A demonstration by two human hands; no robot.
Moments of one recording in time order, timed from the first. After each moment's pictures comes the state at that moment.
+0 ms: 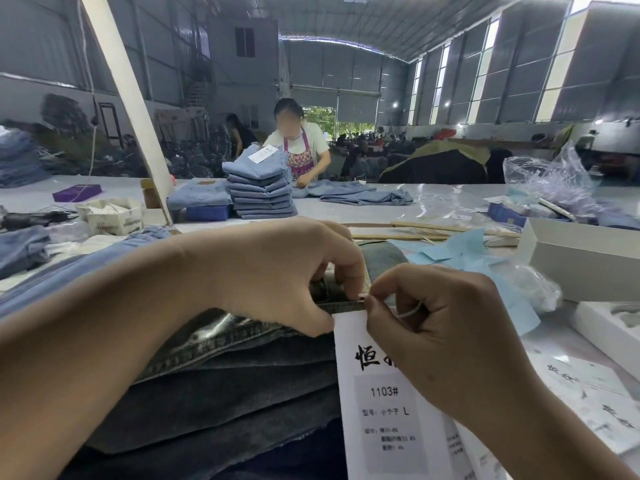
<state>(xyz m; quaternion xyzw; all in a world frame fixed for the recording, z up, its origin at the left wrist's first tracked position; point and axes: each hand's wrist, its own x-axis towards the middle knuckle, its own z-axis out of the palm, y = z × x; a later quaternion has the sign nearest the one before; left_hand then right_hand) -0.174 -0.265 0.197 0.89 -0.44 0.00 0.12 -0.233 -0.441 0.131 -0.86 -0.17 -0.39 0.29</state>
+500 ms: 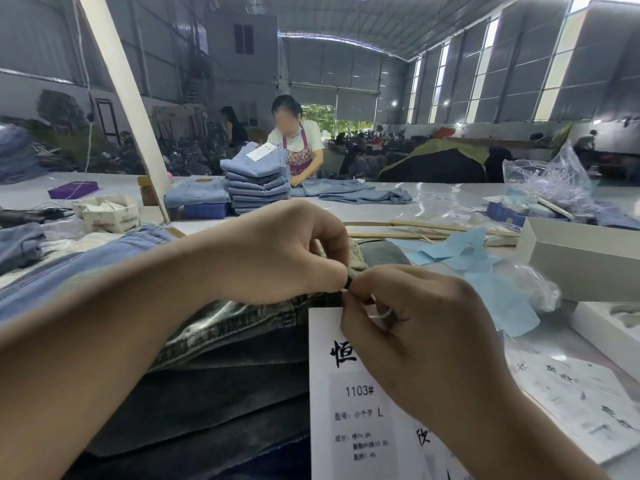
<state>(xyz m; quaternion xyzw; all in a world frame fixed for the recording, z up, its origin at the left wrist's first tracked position) -0.164 -0.265 0.194 0.89 -0.36 -0.01 0.29 -0.228 -0.429 0.129 -0.85 -0.22 -0.44 0.21</state>
